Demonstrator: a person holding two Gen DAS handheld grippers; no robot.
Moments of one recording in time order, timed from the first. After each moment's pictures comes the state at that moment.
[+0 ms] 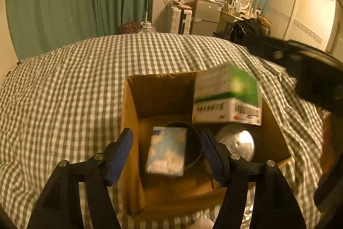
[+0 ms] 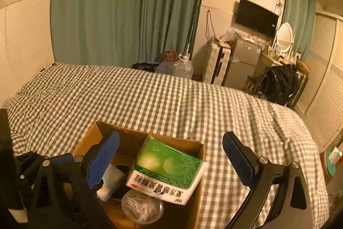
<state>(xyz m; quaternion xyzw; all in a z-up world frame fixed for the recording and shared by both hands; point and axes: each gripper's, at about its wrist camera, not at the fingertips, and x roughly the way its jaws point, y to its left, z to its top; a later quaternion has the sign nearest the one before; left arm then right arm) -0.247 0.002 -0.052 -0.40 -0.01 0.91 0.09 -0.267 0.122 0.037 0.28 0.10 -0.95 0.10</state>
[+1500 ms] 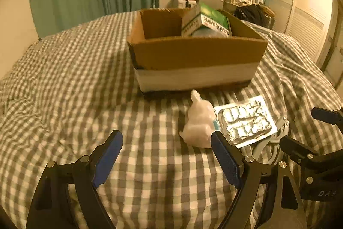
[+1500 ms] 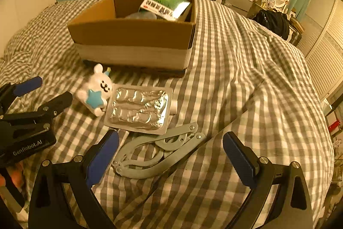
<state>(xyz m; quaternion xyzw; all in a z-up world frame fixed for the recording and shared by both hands) -0.089 0.010 -0.126 -0.41 0.02 0.91 0.06 -0.071 0.163 -0.090 0.45 0.11 -0.88 0.05</state>
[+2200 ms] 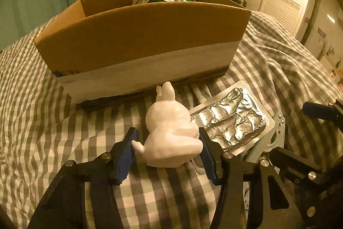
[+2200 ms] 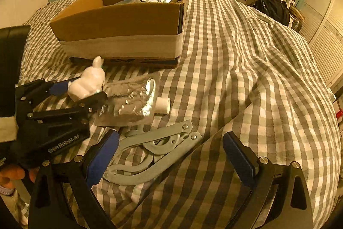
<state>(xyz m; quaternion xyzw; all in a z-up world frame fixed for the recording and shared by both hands) -0.133 0.054 -0.157 -0.43 0.04 0.88 0.17 -0.089 0.176 -0.108 0.48 0.09 -0.87 0.04</state>
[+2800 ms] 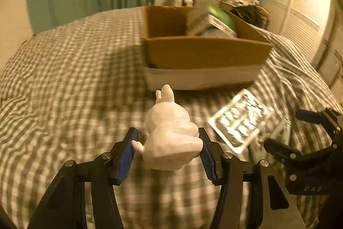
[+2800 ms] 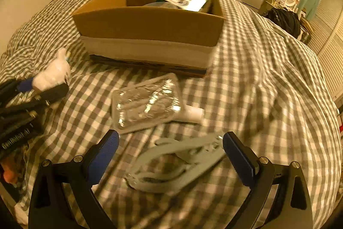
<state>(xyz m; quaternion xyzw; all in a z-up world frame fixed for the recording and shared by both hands) -0.098 -0.027 -0.124 -0.41 0.00 0.91 0.08 -0.090 0.131 -0.108 0.47 0.12 -0.87 0.08</state>
